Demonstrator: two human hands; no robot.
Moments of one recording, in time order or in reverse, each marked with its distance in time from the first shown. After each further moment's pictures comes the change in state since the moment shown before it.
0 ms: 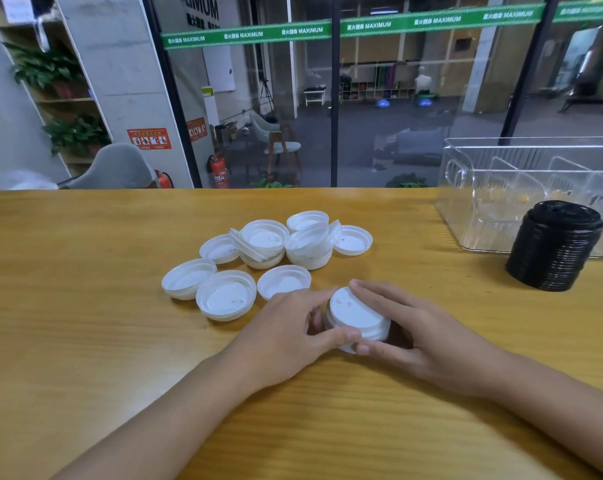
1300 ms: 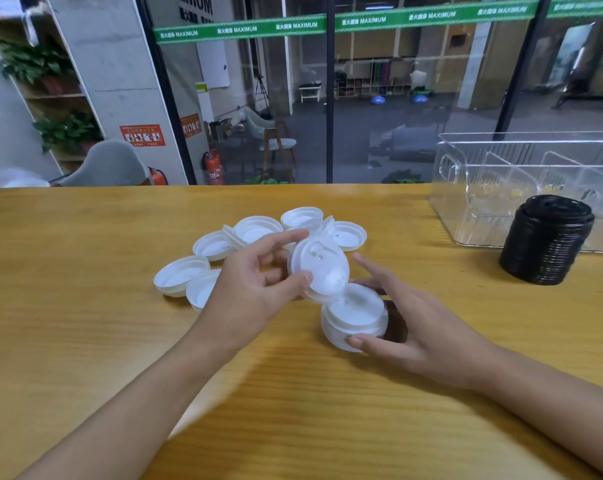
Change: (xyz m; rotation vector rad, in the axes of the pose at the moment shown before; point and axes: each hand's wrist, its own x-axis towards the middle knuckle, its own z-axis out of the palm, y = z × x) left_hand 0.005 0.007 -0.026 -0.657 0.311 -0.088; right_hand 0.000 -0.004 -0.002 0.076 0.069 0.044
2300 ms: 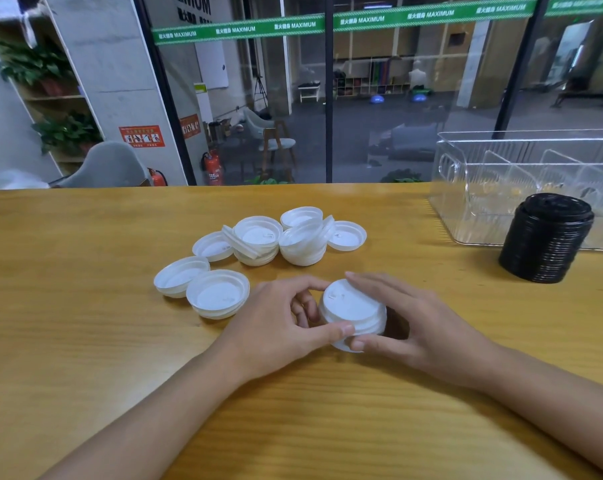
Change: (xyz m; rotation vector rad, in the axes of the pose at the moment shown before) left_hand -0.016 -0.006 0.013 0.490 -0.198 -0.022; right_hand 0.000 0.000 0.000 -0.041 0.031 -0.058
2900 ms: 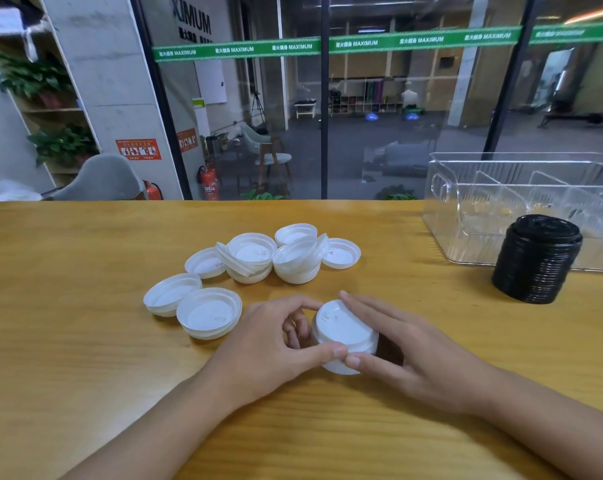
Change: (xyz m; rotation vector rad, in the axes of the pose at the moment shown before) left_hand 0.006 -0.012 0.002 0.041 0.015 0.031; right_hand 0.000 -0.004 -0.006 -0.043 -0.116 0.066
